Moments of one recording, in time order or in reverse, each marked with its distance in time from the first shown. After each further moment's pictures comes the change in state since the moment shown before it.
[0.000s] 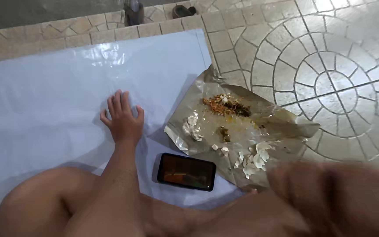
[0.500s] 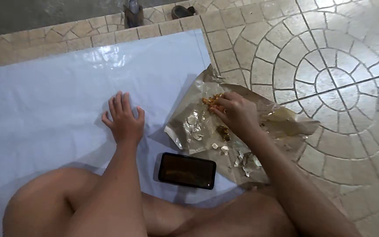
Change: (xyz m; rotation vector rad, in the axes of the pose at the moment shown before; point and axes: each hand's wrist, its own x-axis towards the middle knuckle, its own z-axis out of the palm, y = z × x) left_hand 0.000 -0.002 0.002 0.041 -0.011 -0.008; right_hand -0.002 0.162 -0.083 -1.403 0.013 0.369
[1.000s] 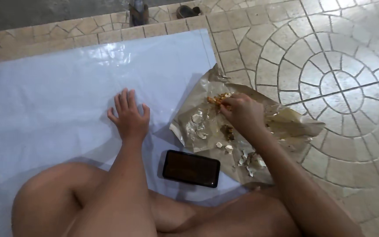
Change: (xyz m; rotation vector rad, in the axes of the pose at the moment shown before) left_hand -0.002 0.001 -0.001 -0.031 0.013 0.008; right_hand 0.002 -0.012 -0.005 -0.083 -0.092 0.193
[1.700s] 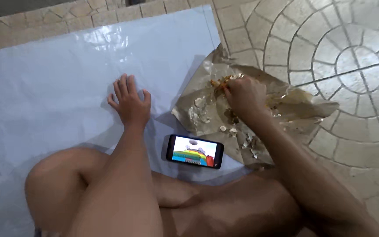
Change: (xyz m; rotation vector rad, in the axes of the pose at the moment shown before) left_hand 0.002 0.002 -0.001 0.026 -0.004 -0.028; right_hand 0.003 -0.026 -0.010 -0.077 -0.151 0.128
